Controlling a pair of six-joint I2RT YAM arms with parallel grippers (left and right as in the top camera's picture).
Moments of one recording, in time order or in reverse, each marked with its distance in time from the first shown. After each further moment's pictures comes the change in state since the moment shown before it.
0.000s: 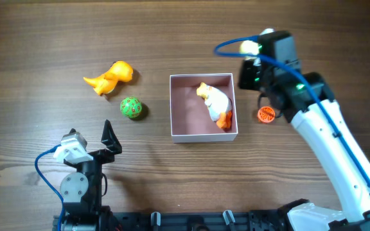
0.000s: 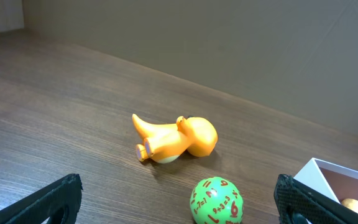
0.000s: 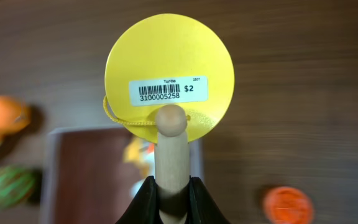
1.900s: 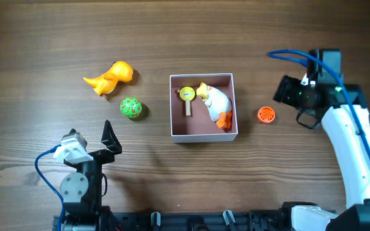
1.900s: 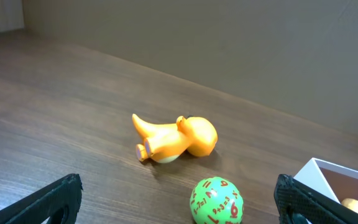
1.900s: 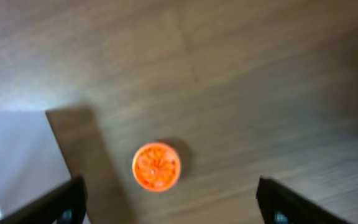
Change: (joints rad) left arm 0.000 0.000 0.000 0.000 0.000 0.000; right arm -0.410 -0.026 -0.246 -0.030 -0.042 -0.080
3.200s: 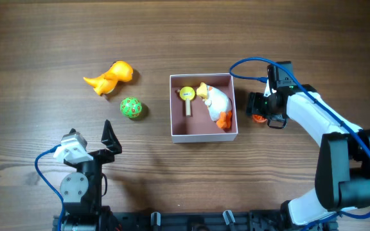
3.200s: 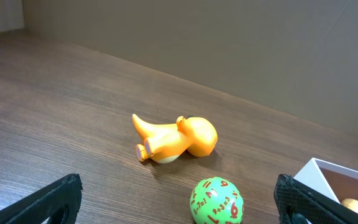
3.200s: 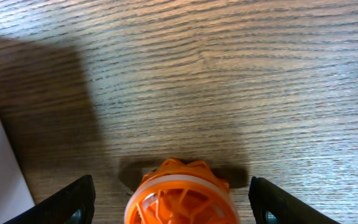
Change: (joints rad) left arm 0.000 0.000 0.000 0.000 0.000 0.000; right arm 0.128 0.329 -0.113 0.257 -0.080 -0.050
